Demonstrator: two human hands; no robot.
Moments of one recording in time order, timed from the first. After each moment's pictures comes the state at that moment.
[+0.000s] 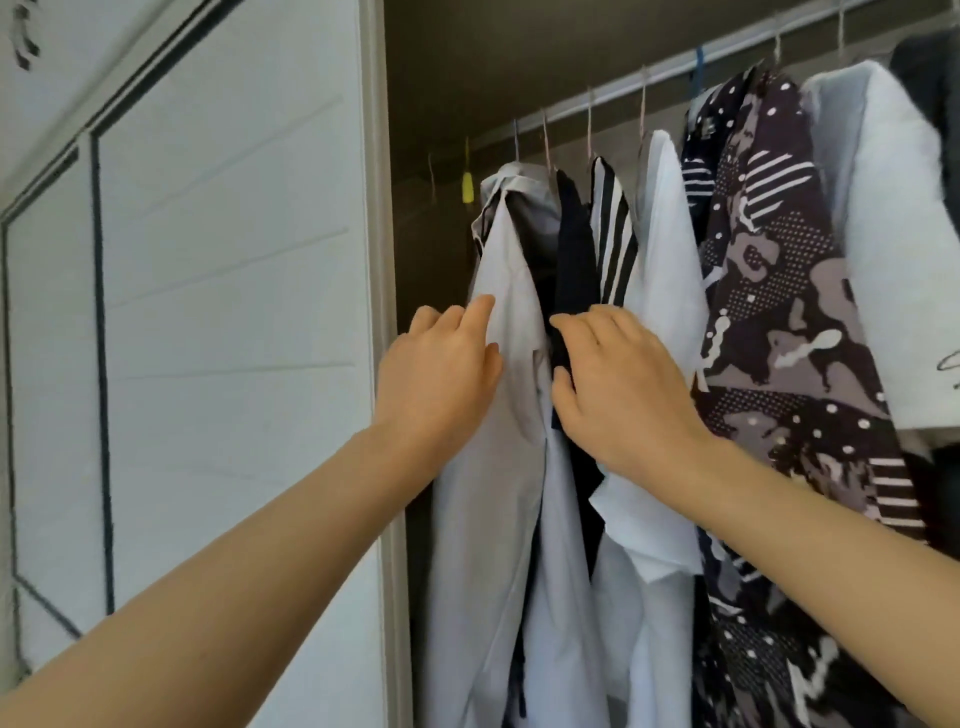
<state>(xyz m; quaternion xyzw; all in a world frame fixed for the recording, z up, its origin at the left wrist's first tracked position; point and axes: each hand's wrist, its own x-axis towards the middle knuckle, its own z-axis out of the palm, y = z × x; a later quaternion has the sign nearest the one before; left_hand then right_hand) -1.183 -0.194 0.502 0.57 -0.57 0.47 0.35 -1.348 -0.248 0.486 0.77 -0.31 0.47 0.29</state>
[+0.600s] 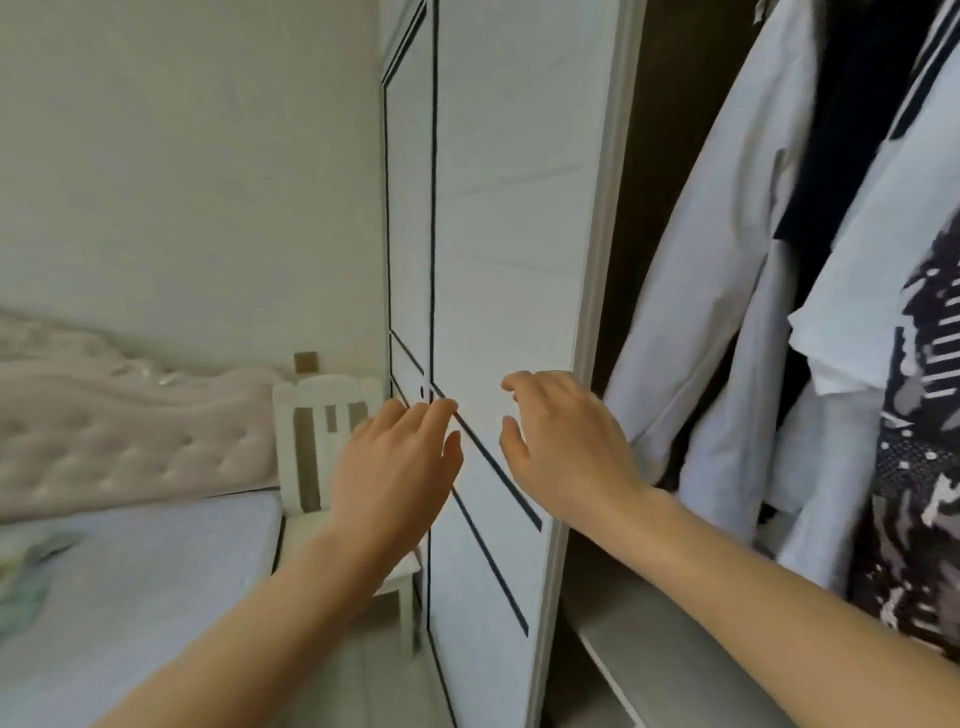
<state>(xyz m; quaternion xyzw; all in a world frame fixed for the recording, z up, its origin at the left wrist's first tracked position) -1.241 0.045 0.276 0.83 -0.34 0.39 0.19 -1.312 -0.106 0.303 0.92 0.00 0.38 0.01</state>
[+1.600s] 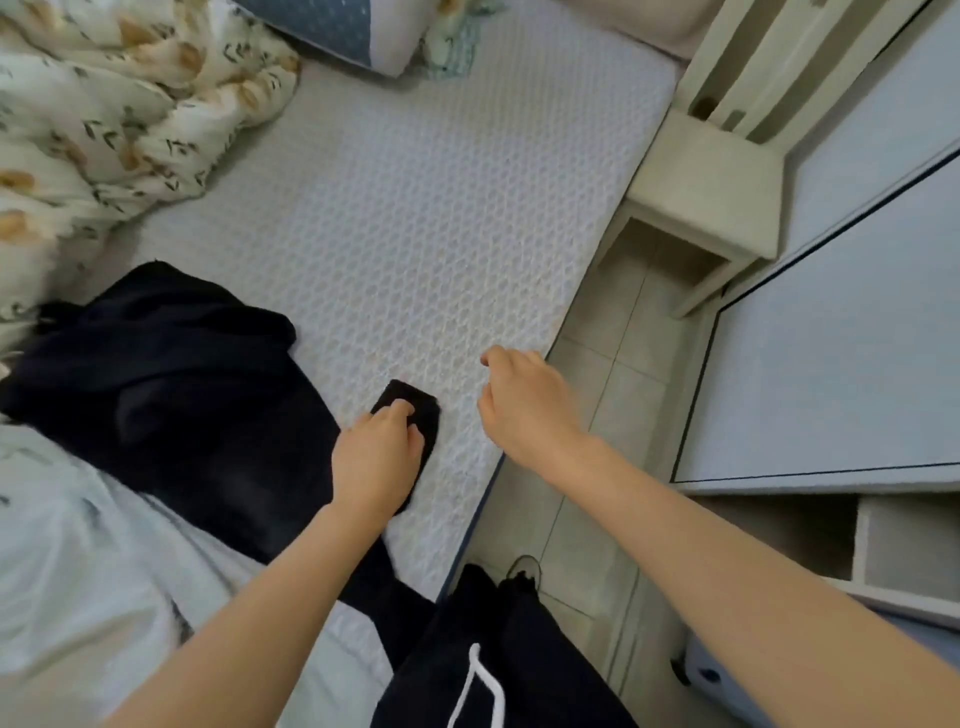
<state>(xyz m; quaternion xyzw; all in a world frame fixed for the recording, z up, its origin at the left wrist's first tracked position) -1.392 0.449 -0.155 0.95 0.21 -0.05 0.21 -1.296 0.302 -0.087 0.95 0.27 -0.14 -0.11</state>
